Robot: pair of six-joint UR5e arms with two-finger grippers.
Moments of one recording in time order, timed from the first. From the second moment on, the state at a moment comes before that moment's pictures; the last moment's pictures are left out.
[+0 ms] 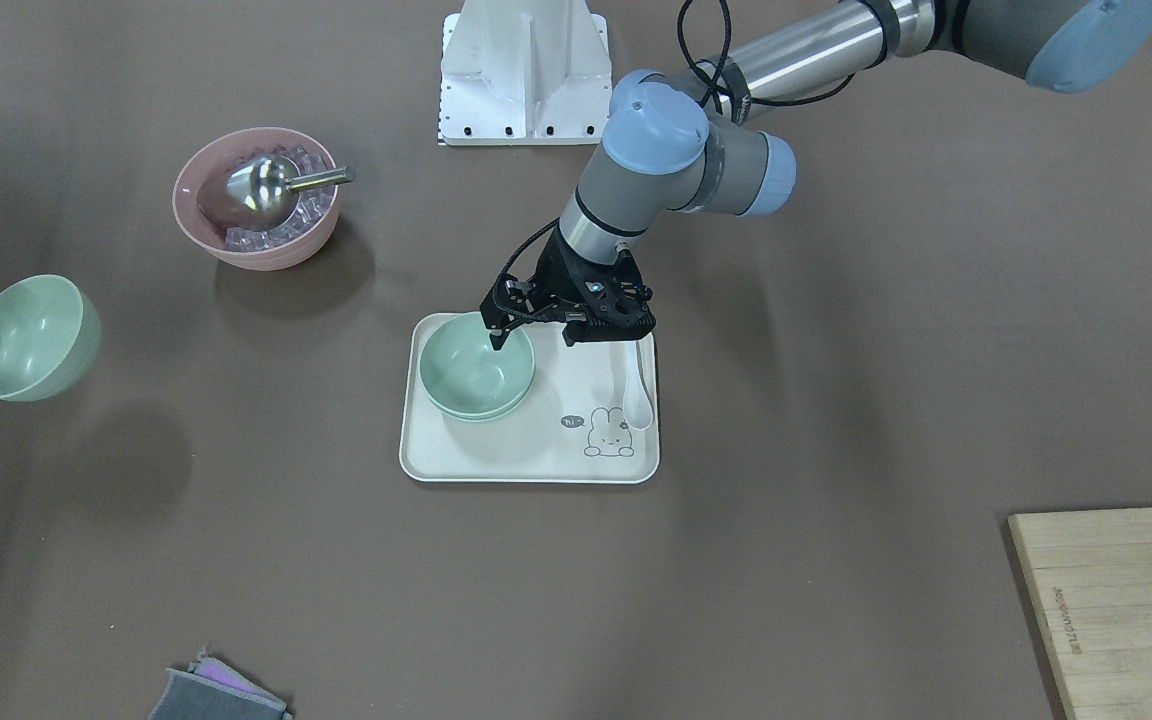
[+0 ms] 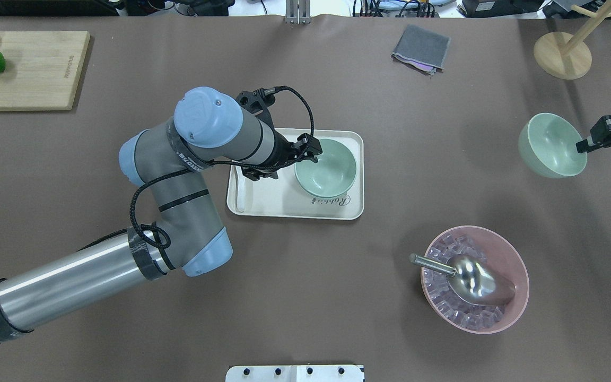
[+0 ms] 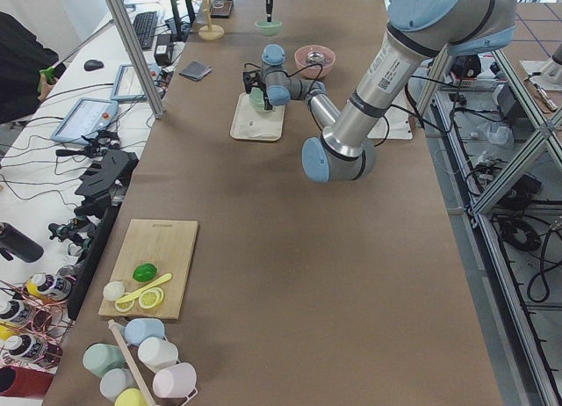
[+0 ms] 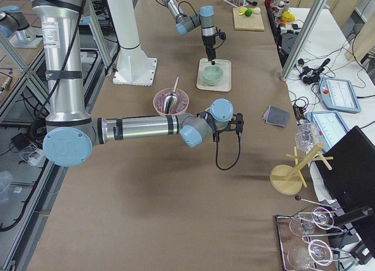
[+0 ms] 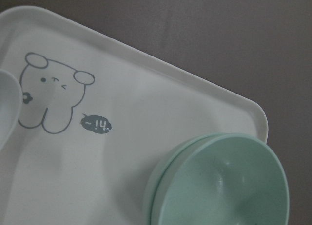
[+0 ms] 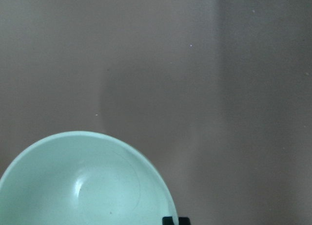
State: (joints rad) left arm -0.58 -2.33 -1.47 -2.09 -1.91 -1.57; right arm 1.26 -1.52 1.63 -1.02 2.58 0.73
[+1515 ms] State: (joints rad) left arm -0.81 -2.11 -1.71 -1.96 -2.07 -1.37; right arm 0.82 -1.14 1.66 -0.90 2.22 1.24
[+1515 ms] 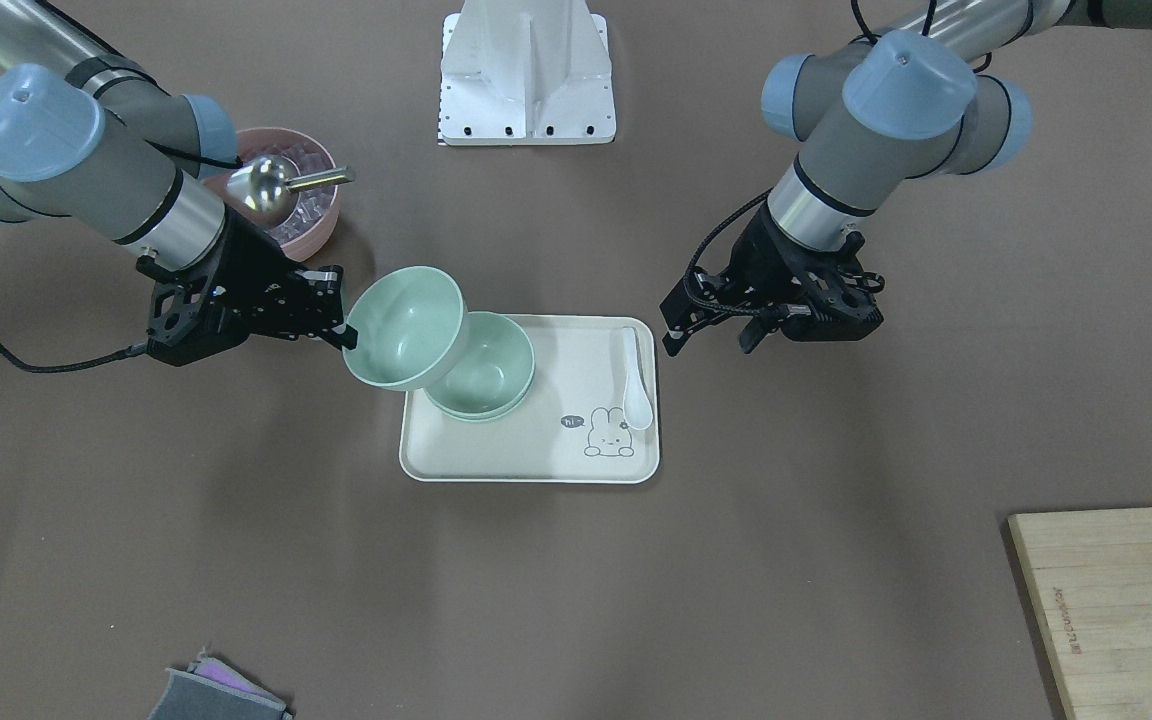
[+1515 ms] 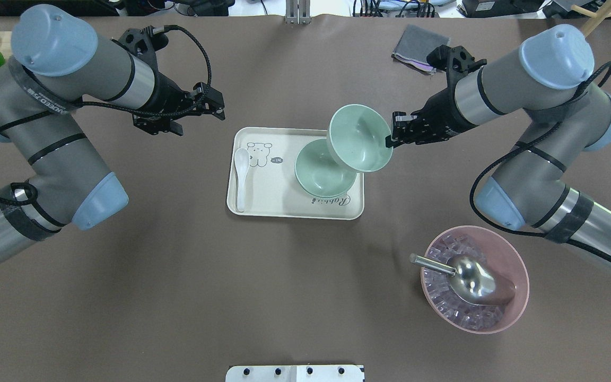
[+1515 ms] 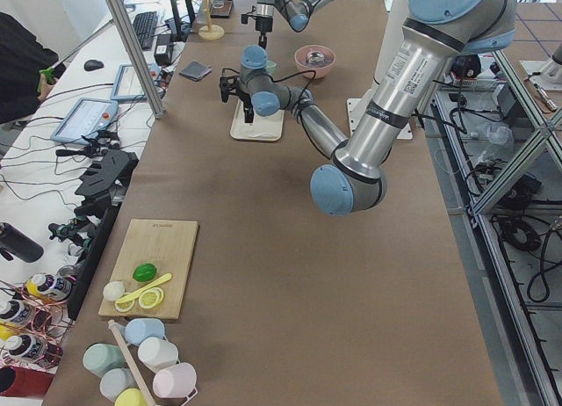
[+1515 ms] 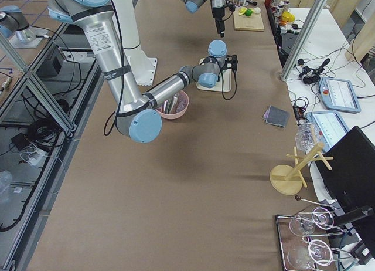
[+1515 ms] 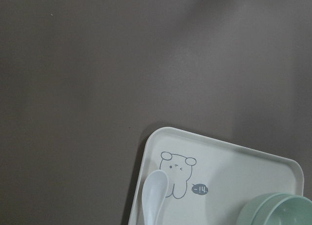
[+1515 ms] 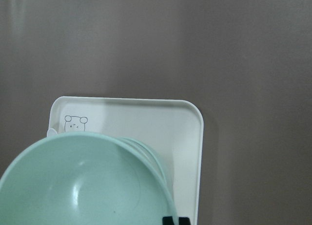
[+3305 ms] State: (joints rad) left arm -0.81 -2.11 -1.70 -1.96 -2.07 -1.36; right arm 0.68 -1.09 1.60 -0.87 2.02 1.35
